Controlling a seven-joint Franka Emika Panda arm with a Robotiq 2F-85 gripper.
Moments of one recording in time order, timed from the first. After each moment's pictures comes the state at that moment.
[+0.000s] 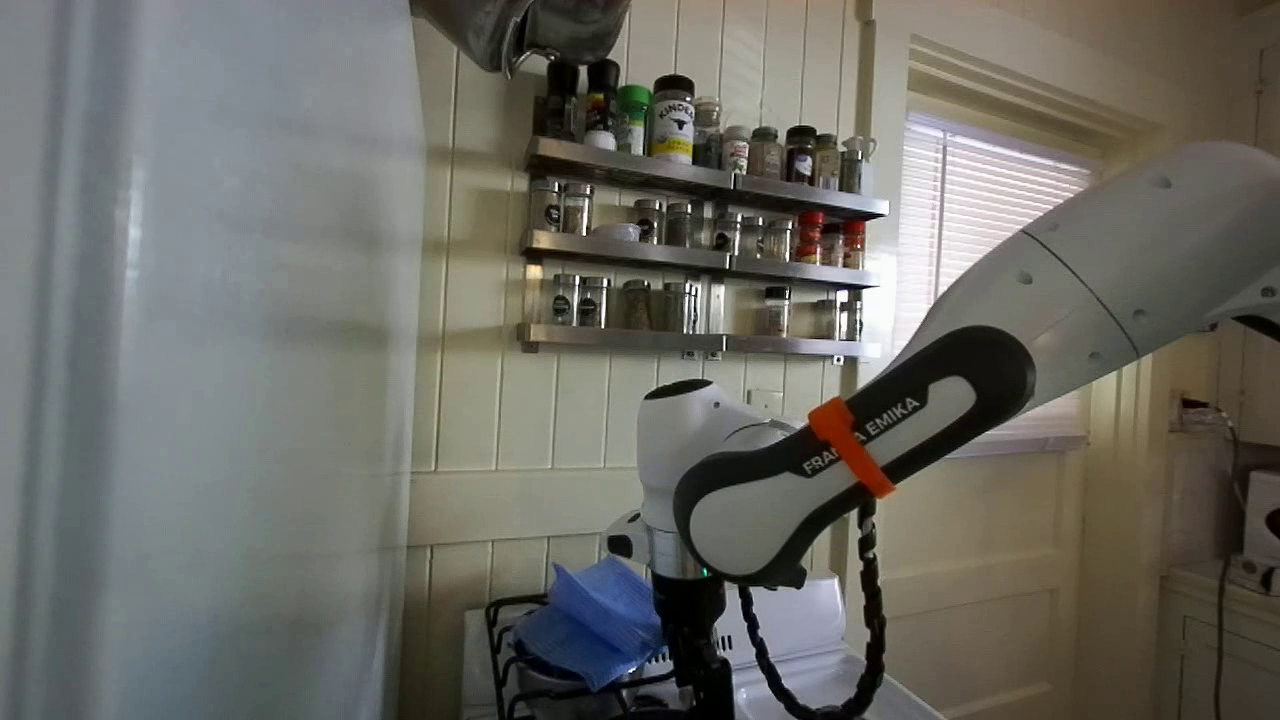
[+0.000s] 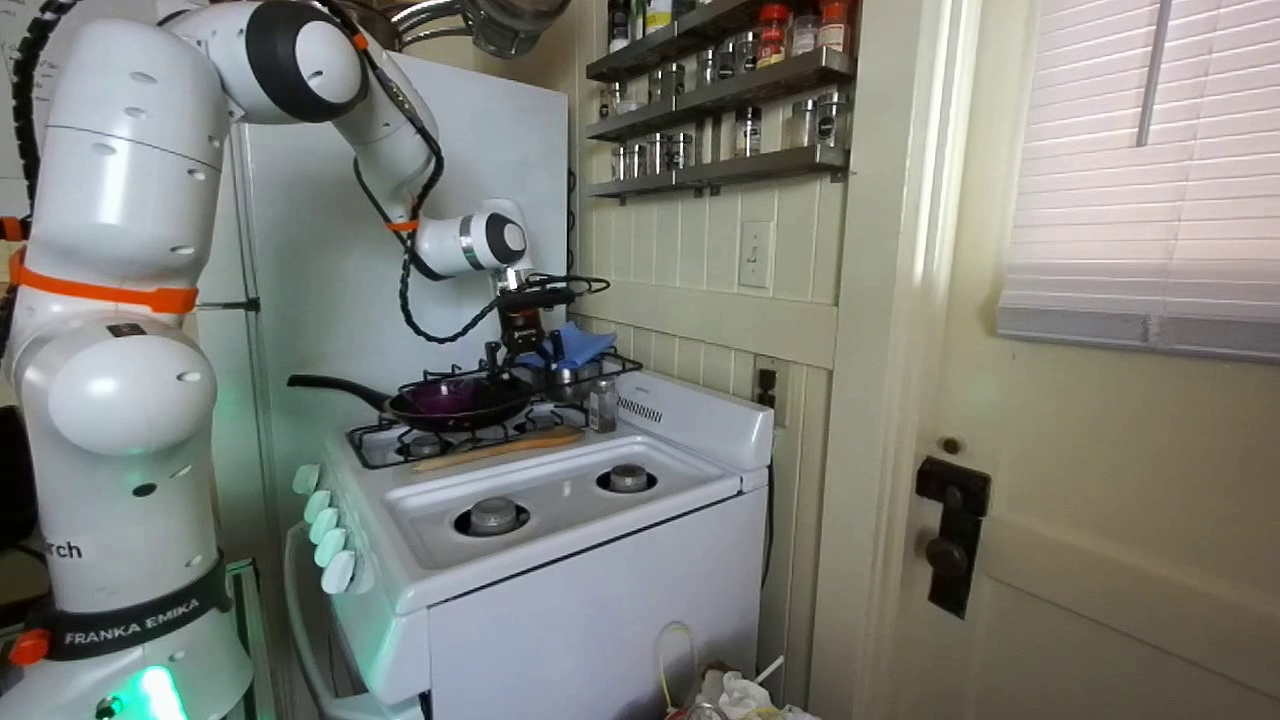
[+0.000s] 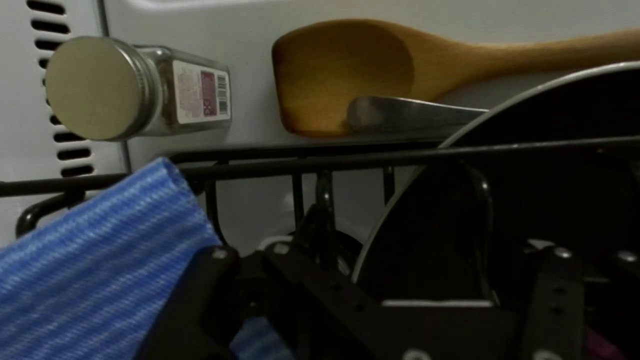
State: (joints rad) arm 0.25 0.20 0.28 -2.02 -0.32 2.20 -0.76
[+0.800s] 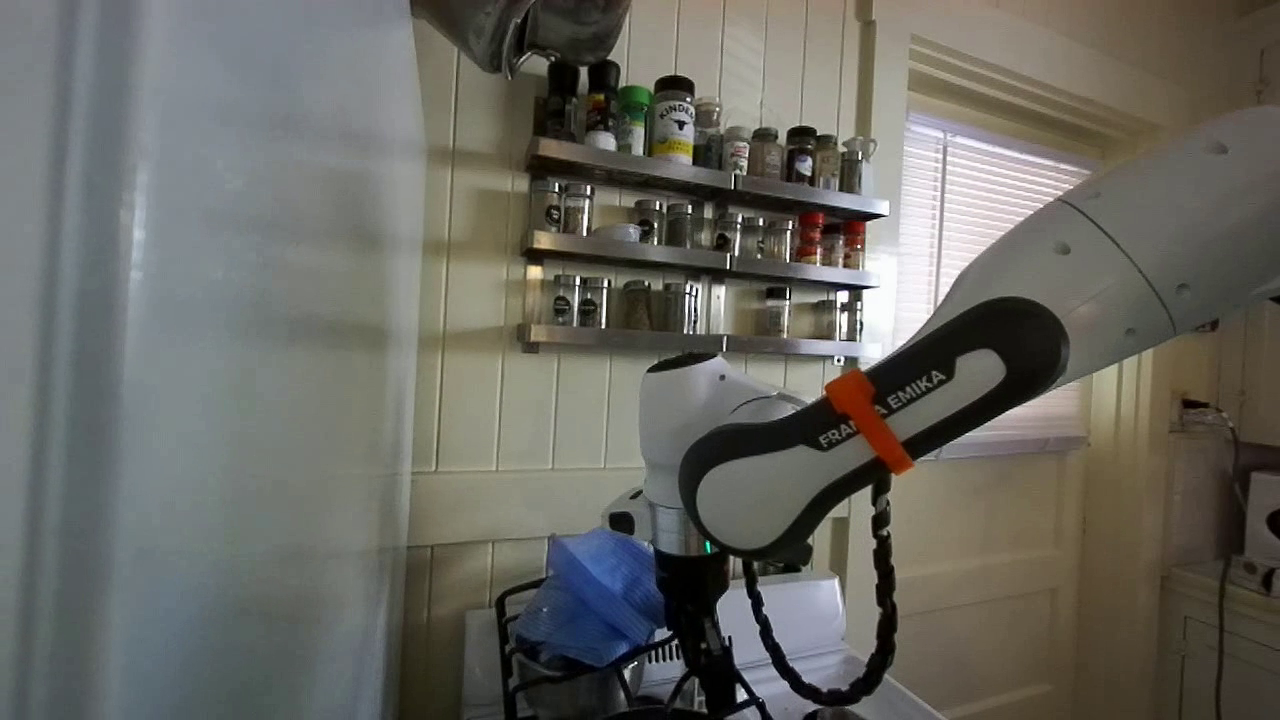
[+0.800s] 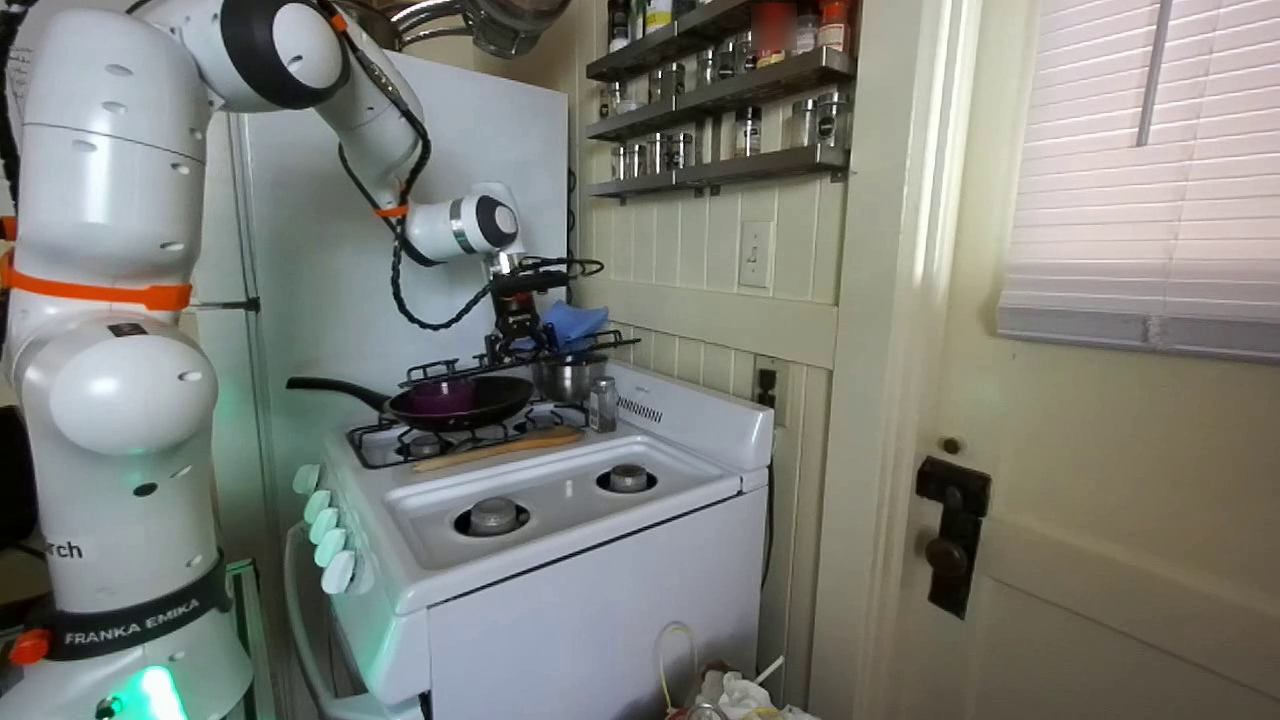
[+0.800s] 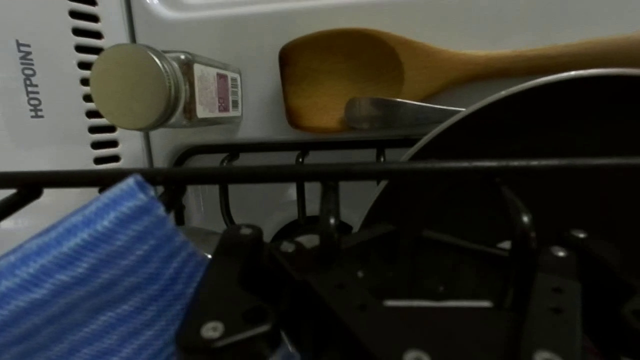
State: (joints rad) arm 0.26 0.14 0.29 -2.02 -0.32 2.16 -0.76
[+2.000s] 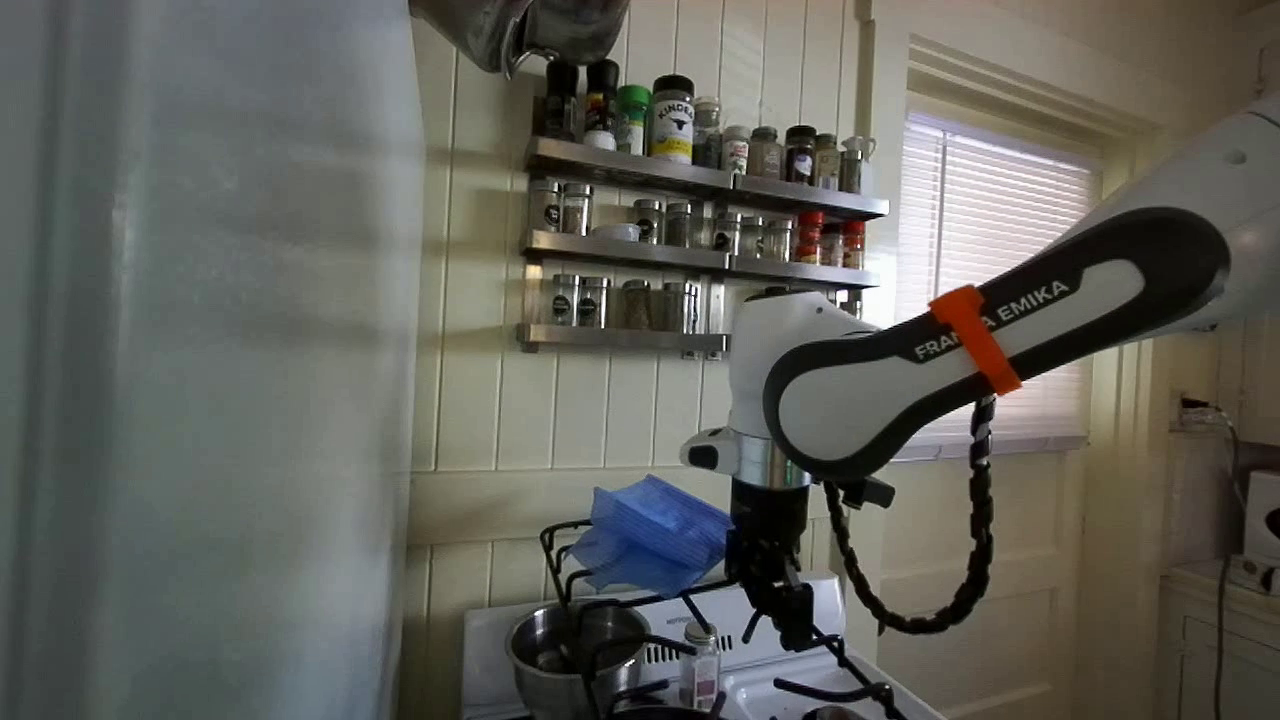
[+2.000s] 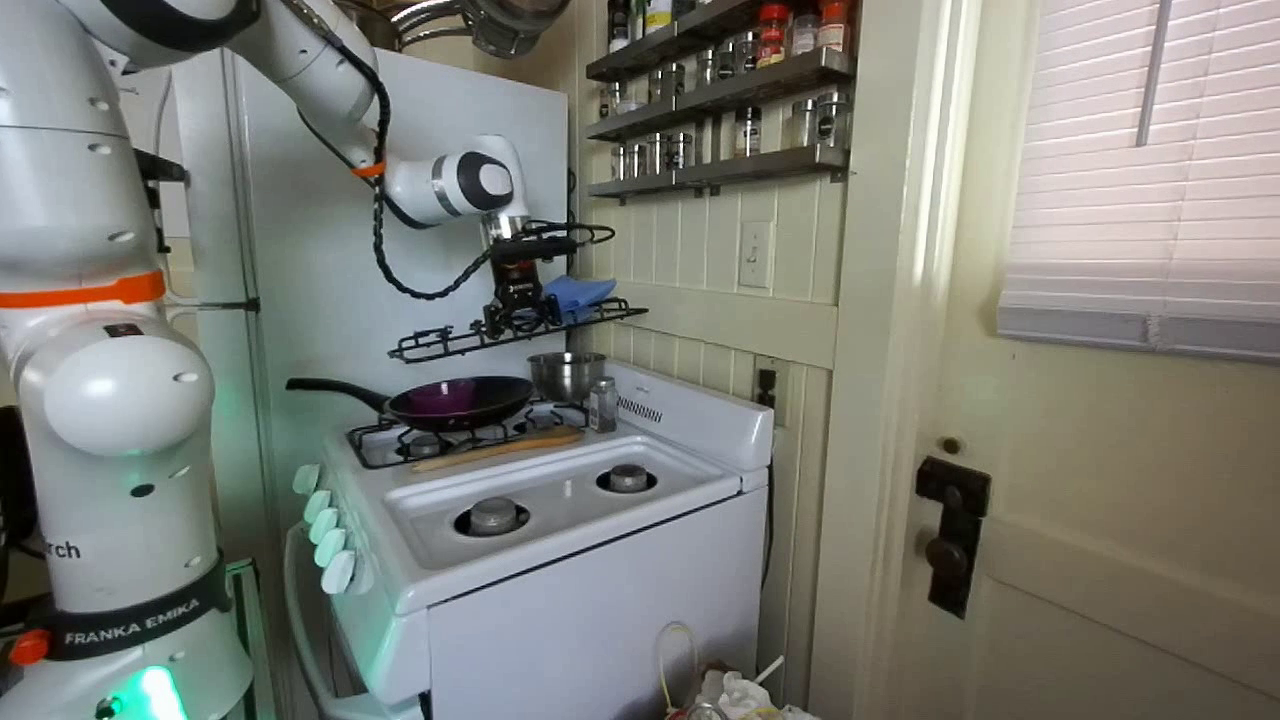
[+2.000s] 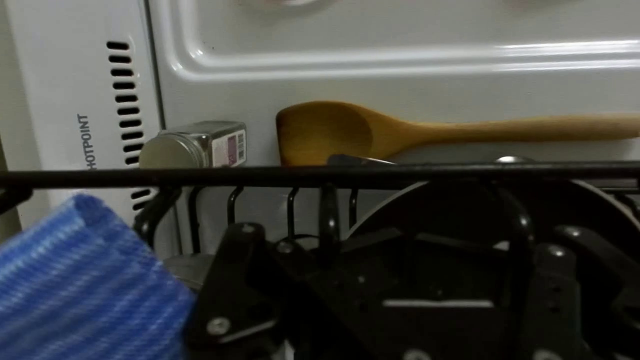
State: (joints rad) arm 0.23 -0.12 0.20 -2.18 -0.16 2.15 -0.99
